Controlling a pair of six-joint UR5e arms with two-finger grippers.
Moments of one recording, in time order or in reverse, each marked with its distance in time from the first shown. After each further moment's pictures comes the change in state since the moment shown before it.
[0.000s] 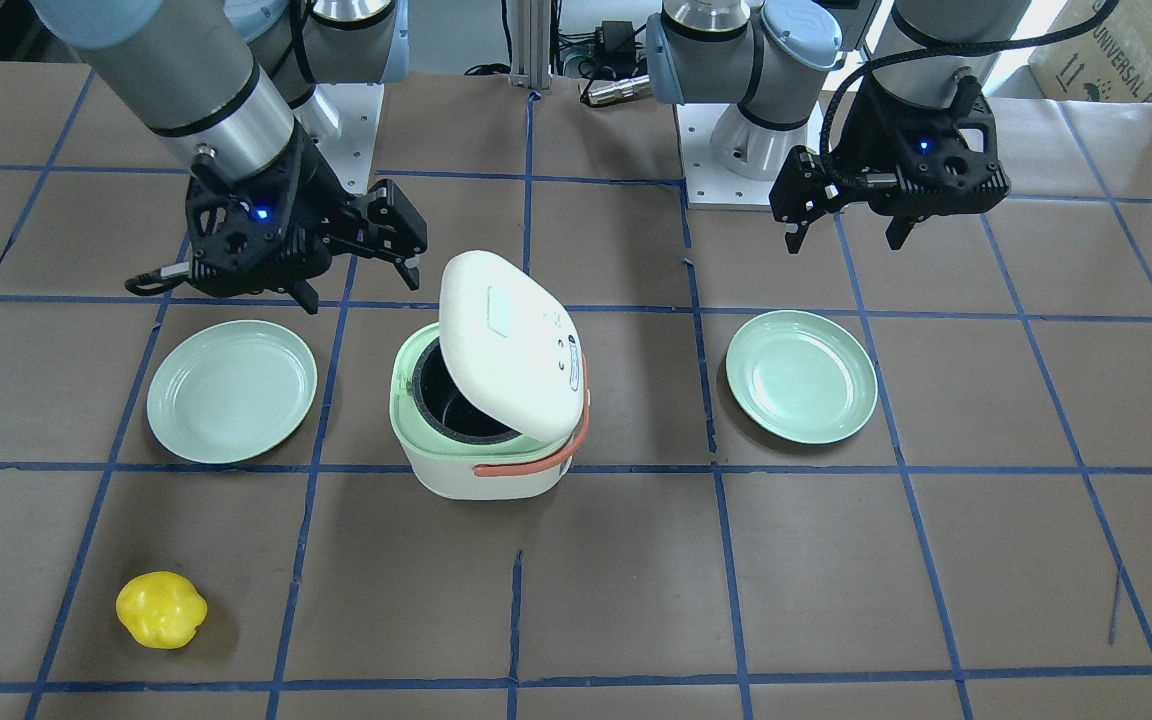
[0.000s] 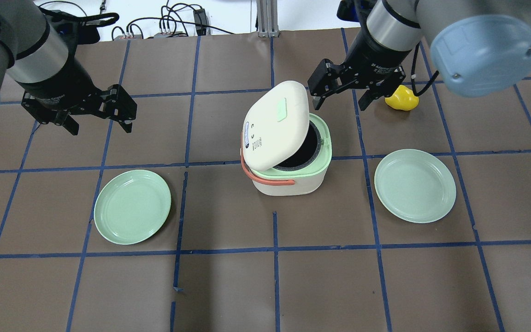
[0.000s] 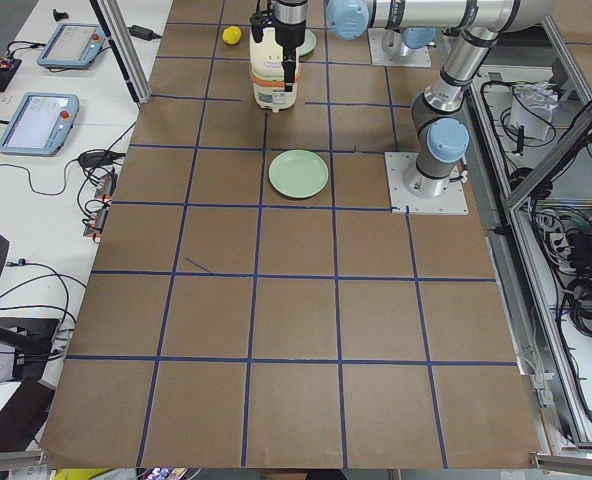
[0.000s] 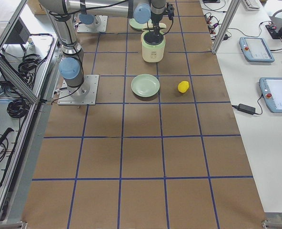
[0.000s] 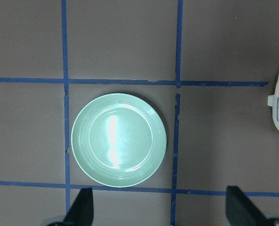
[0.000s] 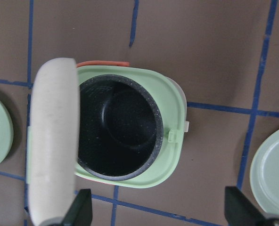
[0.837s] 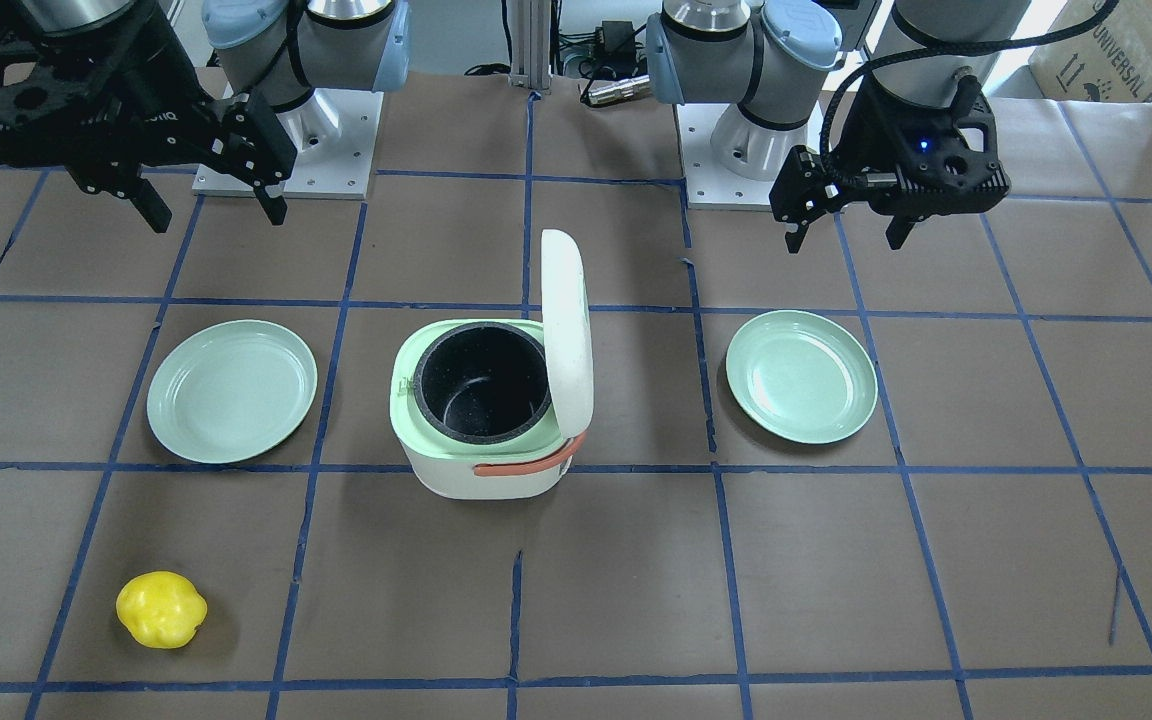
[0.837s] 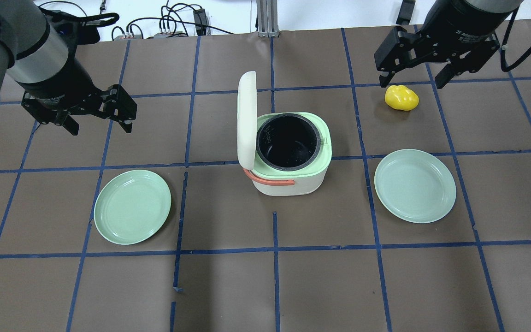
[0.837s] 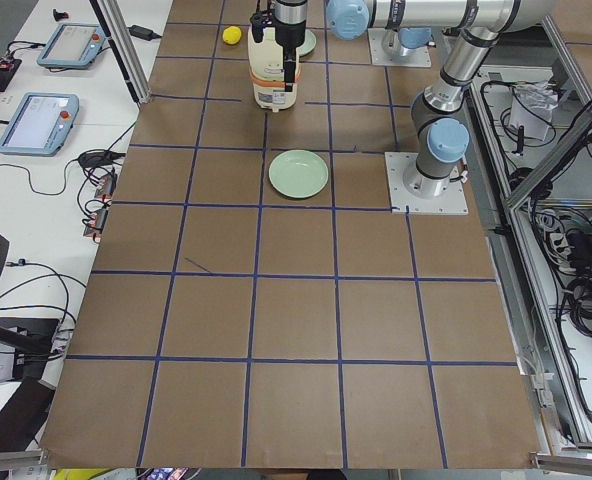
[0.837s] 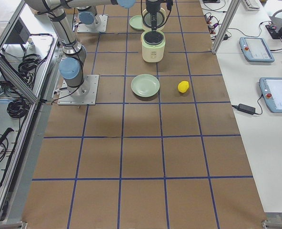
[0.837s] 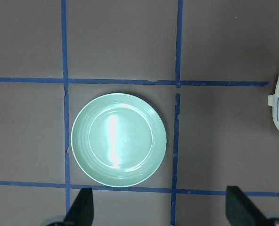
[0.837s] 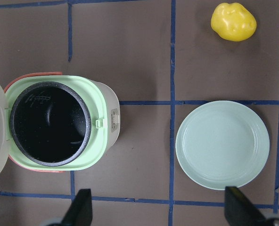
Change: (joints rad) left arm 0.000 0.000 0.000 0.000 0.000 0.000; right arm -0.124 -0.112 -0.045 0.122 -0.114 -0.005
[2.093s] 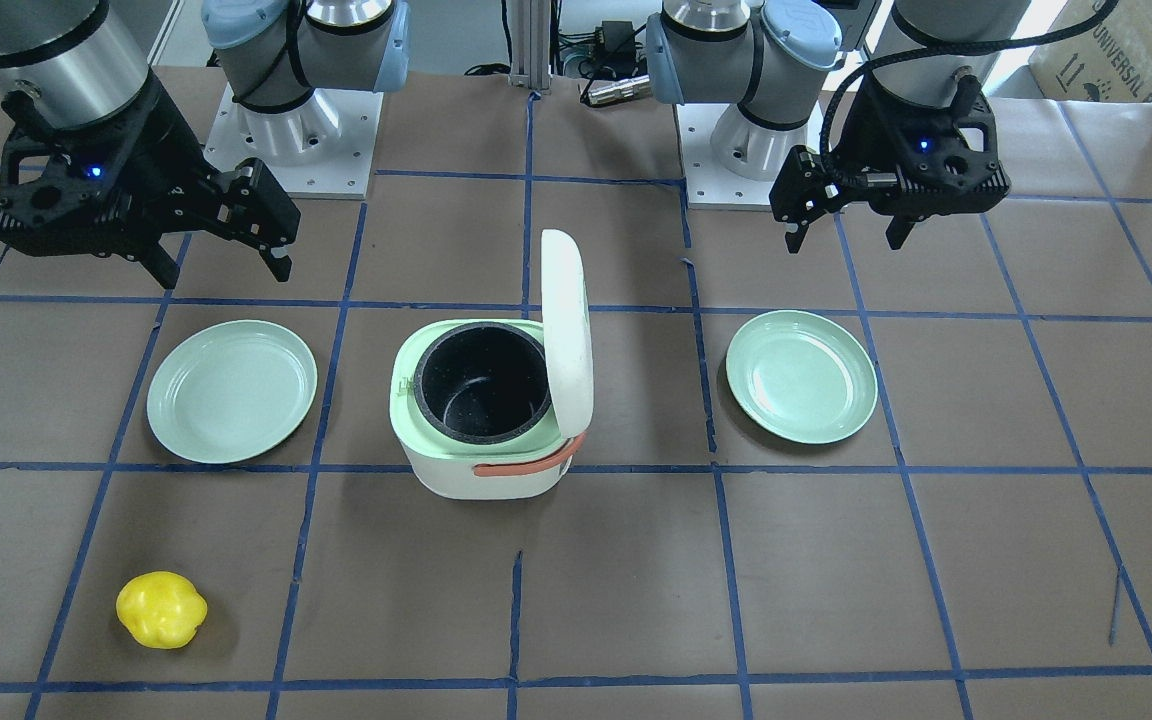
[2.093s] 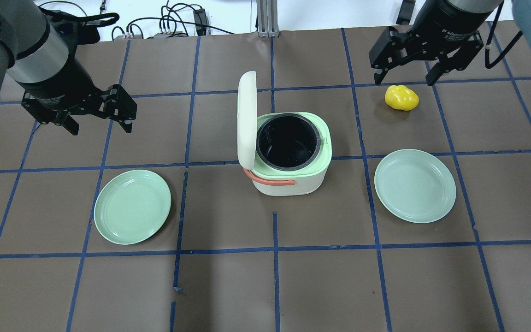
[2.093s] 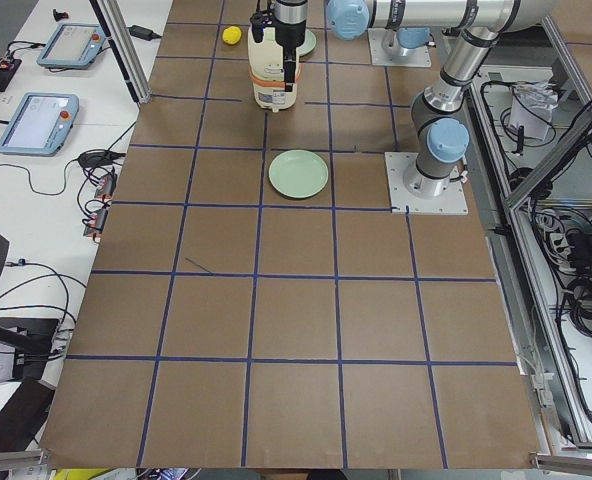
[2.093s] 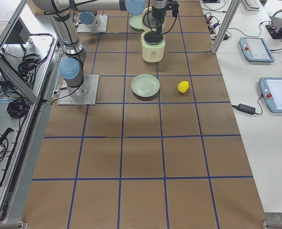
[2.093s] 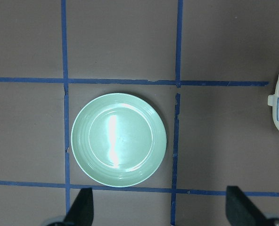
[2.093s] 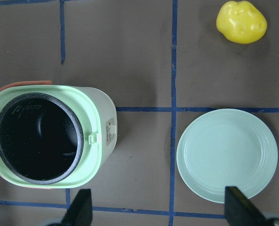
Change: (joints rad) left arm 0.000 0.000 0.000 0.000 0.000 0.000; right arm 0.010 0.087 -0.009 -0.041 0.003 -0.007
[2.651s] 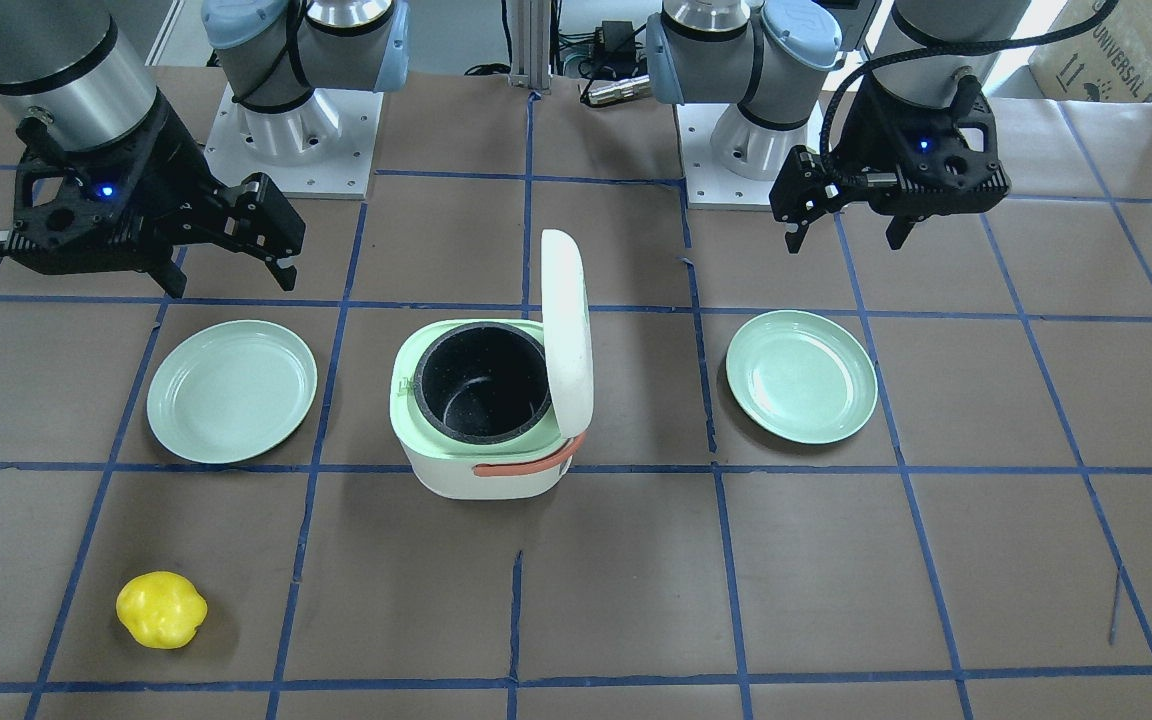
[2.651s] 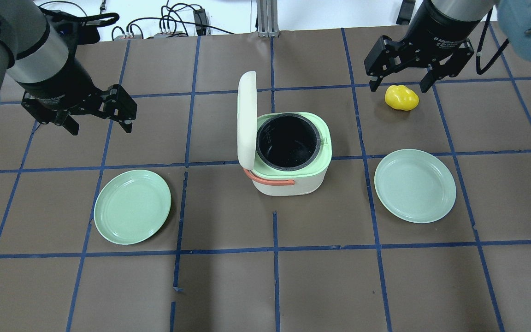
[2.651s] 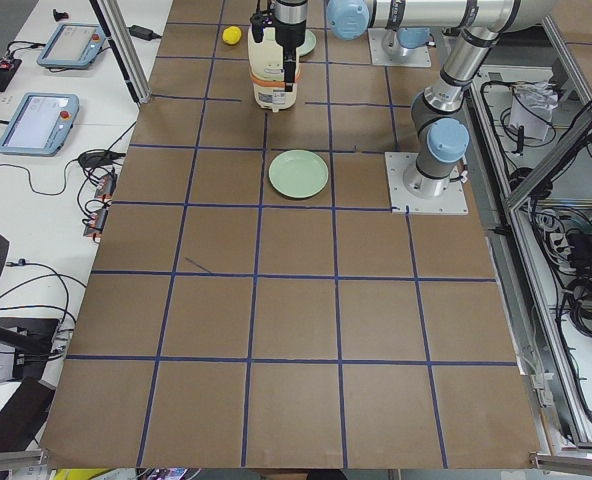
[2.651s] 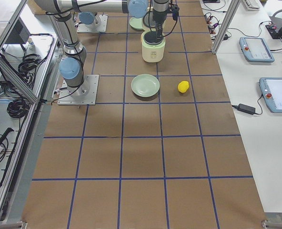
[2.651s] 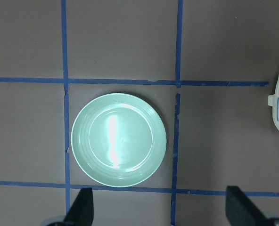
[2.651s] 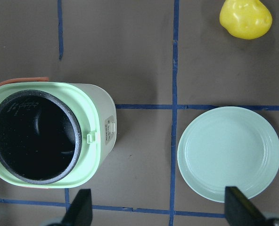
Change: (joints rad) left arm 0.000 0.000 0.000 0.000 0.000 0.000; right arm 0.001 0.013 0.006 0.001 0.004 -0.002
